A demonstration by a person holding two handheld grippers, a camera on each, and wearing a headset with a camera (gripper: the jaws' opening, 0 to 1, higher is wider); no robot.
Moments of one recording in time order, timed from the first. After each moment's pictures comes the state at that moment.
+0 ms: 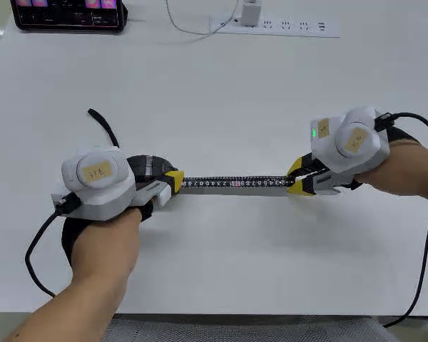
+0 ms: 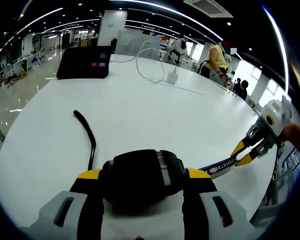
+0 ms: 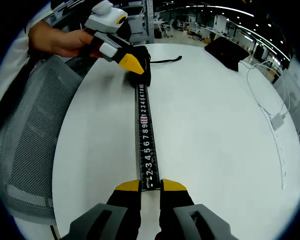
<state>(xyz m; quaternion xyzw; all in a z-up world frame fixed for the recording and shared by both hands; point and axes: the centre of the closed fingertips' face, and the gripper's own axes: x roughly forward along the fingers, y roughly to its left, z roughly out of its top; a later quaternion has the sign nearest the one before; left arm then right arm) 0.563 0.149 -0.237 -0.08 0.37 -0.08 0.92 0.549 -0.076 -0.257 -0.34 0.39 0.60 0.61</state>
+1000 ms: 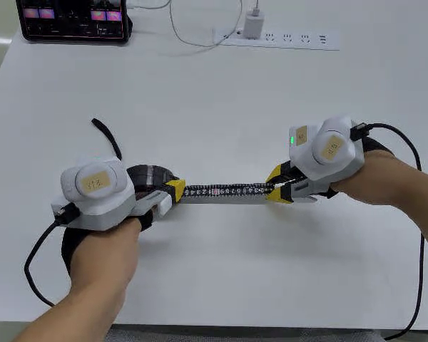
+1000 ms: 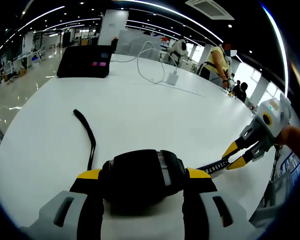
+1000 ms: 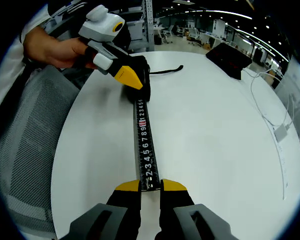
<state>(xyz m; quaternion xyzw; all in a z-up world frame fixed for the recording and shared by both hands) 0.563 0.149 -0.237 -0.10 0.37 -0.08 0.92 0.555 -0.039 -0.257 -0.32 0.37 0.61 0.62</state>
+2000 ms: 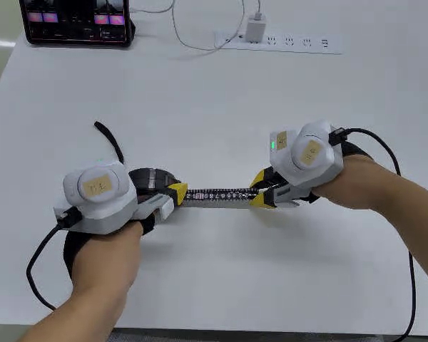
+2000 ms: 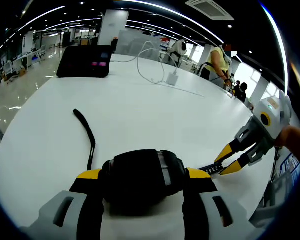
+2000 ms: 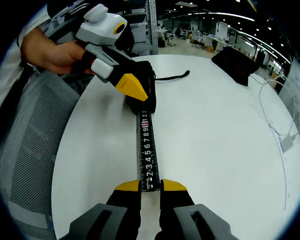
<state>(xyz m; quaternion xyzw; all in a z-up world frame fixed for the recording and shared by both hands) 0.564 0.149 -0.238 -0.10 0.37 -0.08 0.92 0.552 -0.009 -0.261 -0.31 0.36 0.63 0.61</state>
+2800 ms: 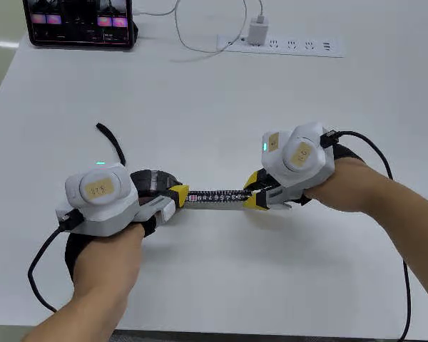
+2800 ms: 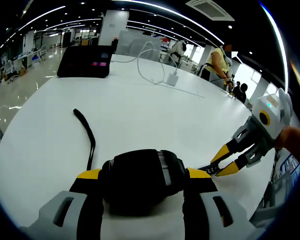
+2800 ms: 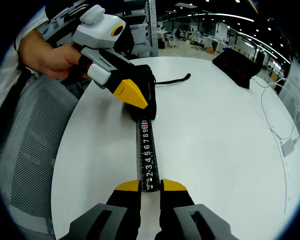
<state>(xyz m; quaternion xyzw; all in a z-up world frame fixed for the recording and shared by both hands) 0.564 0.149 -0.237 -0.10 0.37 -0.08 0.92 0.552 0.006 -0.260 -0.31 0.36 0.63 0.62</state>
